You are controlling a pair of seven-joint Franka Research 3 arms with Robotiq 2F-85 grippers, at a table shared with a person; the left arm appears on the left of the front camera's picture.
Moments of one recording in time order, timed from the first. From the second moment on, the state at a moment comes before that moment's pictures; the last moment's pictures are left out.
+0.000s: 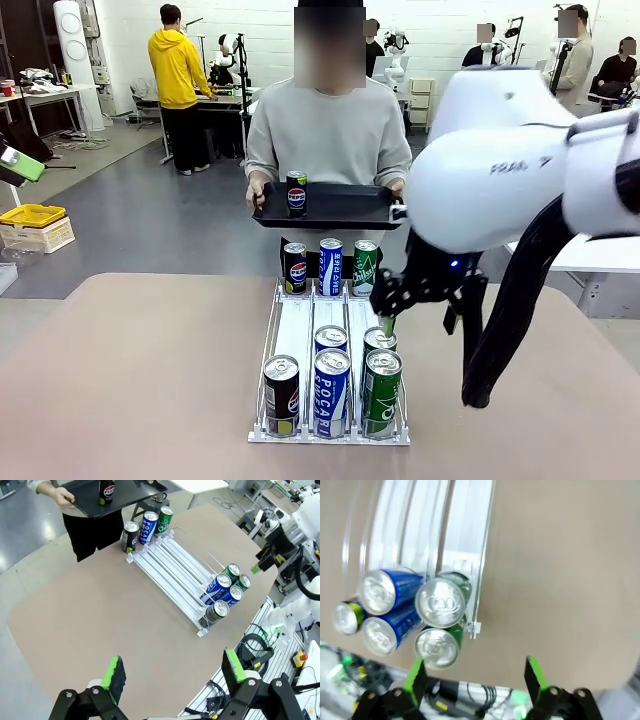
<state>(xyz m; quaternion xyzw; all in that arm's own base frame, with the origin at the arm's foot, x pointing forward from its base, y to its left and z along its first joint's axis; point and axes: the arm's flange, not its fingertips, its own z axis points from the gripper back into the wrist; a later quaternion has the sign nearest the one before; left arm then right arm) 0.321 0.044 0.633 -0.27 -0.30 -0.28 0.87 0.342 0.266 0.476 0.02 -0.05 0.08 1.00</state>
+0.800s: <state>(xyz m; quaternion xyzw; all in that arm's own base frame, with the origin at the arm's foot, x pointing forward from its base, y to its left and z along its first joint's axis) 0.321 0.044 0.633 -0.27 -0.30 -0.28 0.87 0.327 0.308 0.442 -0.01 -0.01 0.14 0.99</state>
